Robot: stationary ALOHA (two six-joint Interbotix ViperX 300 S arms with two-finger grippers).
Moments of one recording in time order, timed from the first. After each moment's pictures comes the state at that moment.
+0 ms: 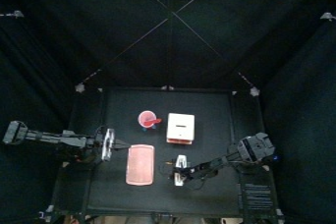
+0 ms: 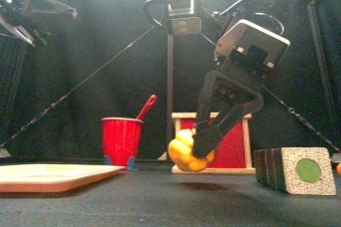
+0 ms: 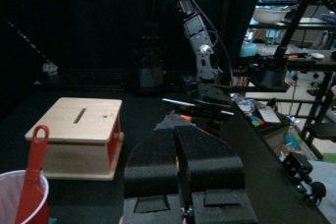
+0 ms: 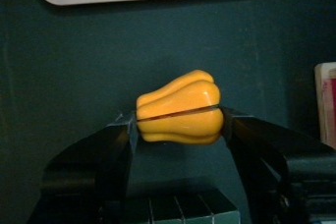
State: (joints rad) left arm -0.05 -0.95 1.31 -0.03 -0.43 0.00; right arm 0.33 0.22 0.46 -0.80 0.52 1.06
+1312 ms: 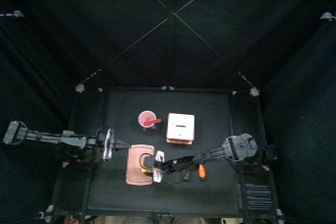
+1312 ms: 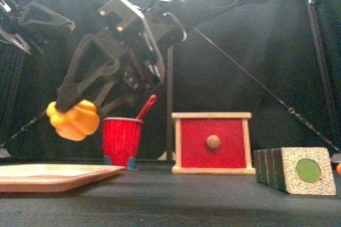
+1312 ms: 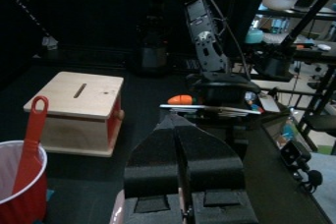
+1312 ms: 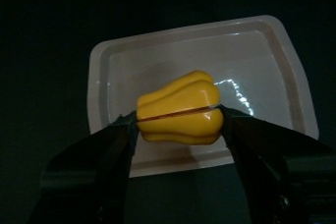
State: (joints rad) left arm -0.05 -0.95 1.32 -0.09 -0.37 0.00; right arm 0.17 0.41 0.13 -0.83 0.23 1.06
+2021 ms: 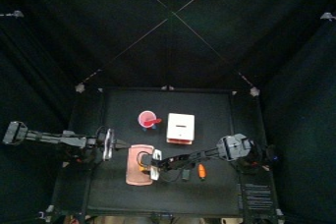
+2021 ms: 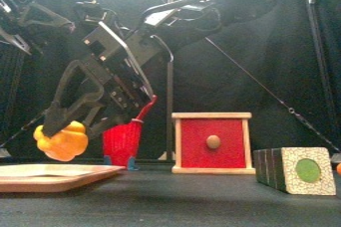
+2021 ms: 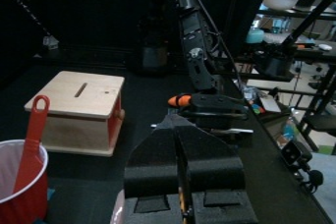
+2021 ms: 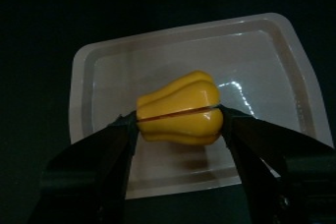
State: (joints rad) left arm -0.04 -0.95 1.33 -0.09 -0.37 0.00; right arm 0.14 0.48 0.09 -0.83 0.18 1.06
